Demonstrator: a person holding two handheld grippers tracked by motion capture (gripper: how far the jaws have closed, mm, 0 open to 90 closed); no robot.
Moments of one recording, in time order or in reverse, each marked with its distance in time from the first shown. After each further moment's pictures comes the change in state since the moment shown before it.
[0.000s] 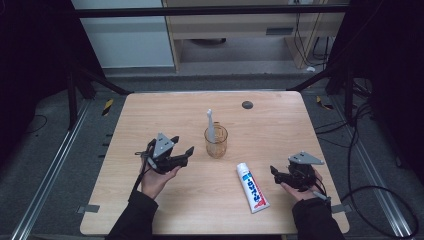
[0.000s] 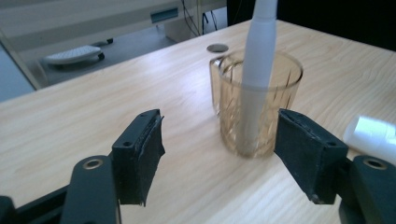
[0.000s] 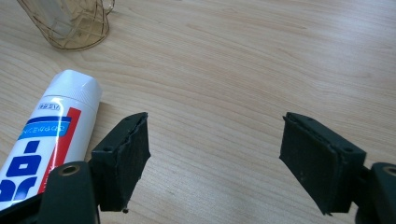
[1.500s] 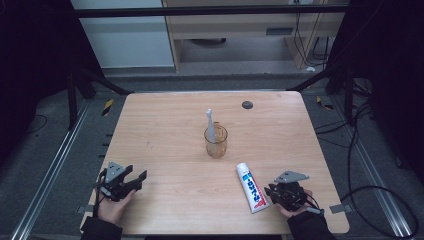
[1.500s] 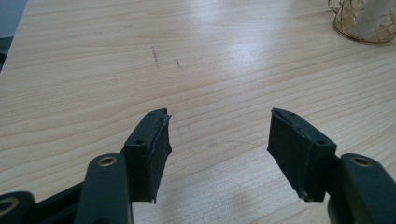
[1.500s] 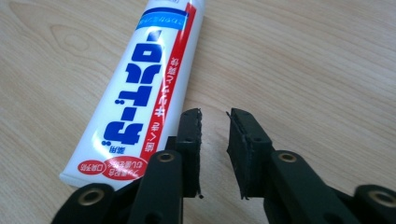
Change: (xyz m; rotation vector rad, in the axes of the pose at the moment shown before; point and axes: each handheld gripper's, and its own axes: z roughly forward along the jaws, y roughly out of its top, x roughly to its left) left arm 0.061 -0.099 -0.081 0.154 0.199 -0.185; right arm 0.045 -0.028 -0.014 0.192 0.182 -0.103
